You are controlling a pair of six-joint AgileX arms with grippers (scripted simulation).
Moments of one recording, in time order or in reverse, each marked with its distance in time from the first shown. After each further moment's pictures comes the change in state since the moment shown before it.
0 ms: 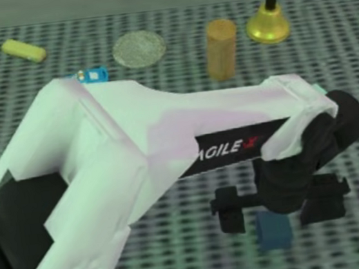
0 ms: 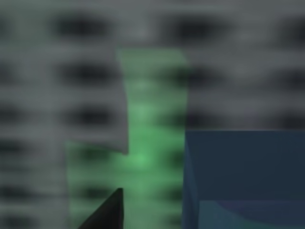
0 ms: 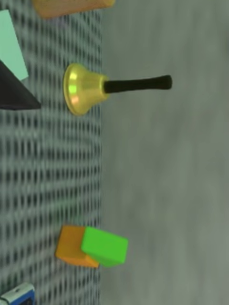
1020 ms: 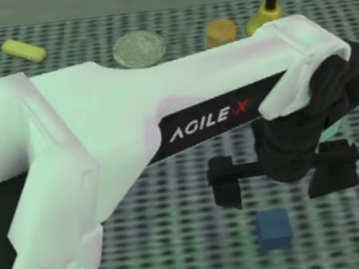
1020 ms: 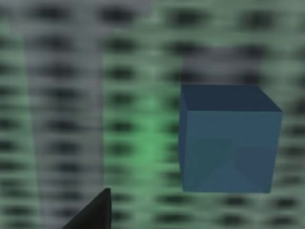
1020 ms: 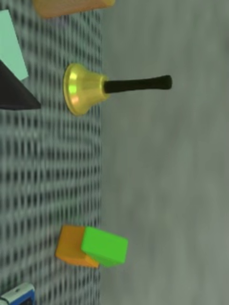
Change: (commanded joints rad) left arm 0.015 -0.057 0.185 -0.242 -0.001 -0.007; right arm 0.000 0.000 0.000 0.000 0.000 0.000
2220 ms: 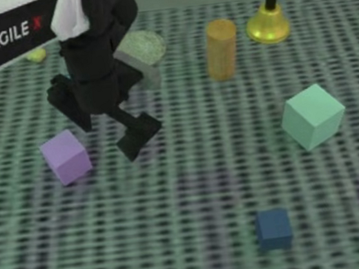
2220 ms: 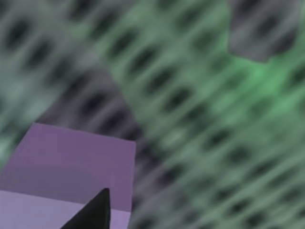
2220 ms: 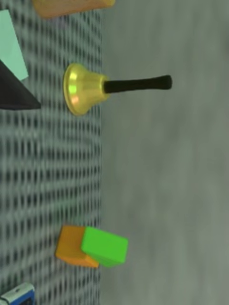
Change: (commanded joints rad) left arm 0.592 -0.094 -0.226 0.071 0.019 1.376; right arm 0.000 0.000 0.000 0.000 0.000 0.000
